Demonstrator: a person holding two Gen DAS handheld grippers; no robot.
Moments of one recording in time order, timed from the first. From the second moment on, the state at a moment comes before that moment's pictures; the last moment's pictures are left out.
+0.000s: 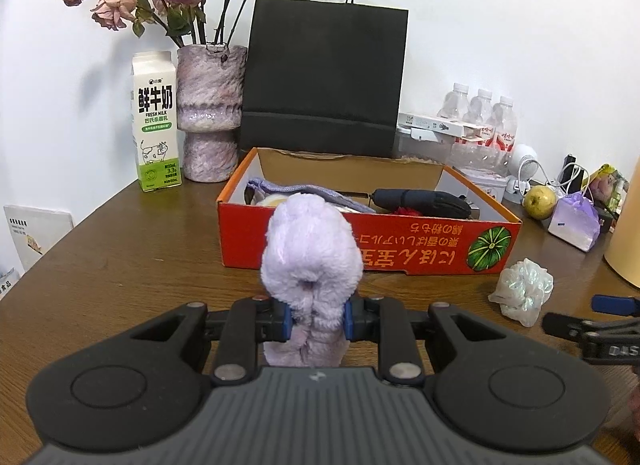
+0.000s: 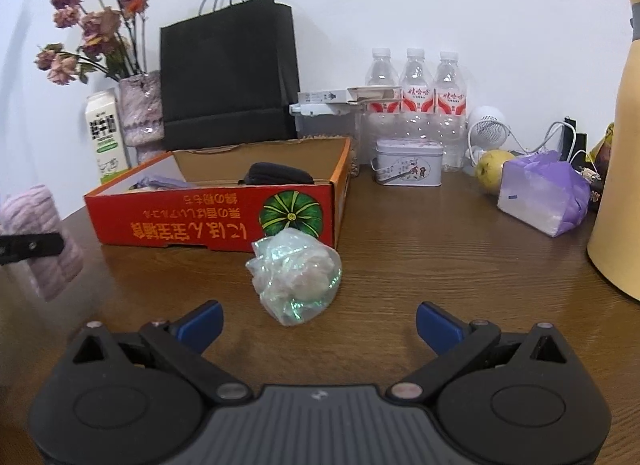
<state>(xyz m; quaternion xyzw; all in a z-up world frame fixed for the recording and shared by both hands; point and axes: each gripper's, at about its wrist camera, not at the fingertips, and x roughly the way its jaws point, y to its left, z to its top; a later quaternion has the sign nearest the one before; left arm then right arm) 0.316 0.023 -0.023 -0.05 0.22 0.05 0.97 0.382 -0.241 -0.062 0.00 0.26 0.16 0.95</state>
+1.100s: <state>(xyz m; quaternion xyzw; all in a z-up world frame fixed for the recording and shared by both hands) 0.317 0.050 -0.023 -0.07 0.23 0.05 0.97 0.413 -0.161 -0.063 -0.04 0.28 0.15 0.95</state>
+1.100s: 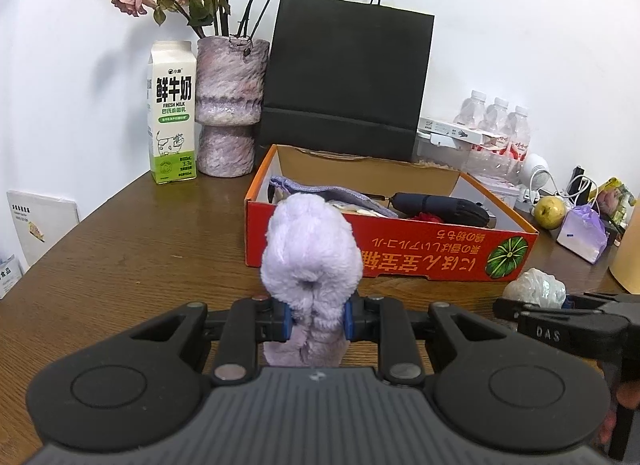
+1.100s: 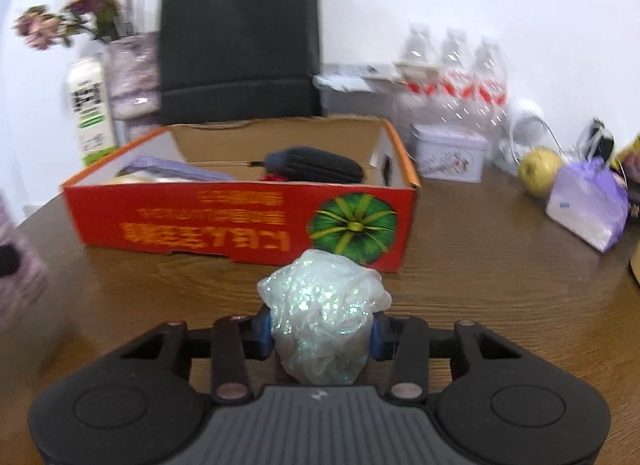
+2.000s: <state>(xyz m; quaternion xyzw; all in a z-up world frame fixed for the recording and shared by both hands) 0.300 0.023 0.000 -0.05 0.19 0.04 0.98 0.347 -0.137 -0.001 -0.03 0.19 0.21 0.96</state>
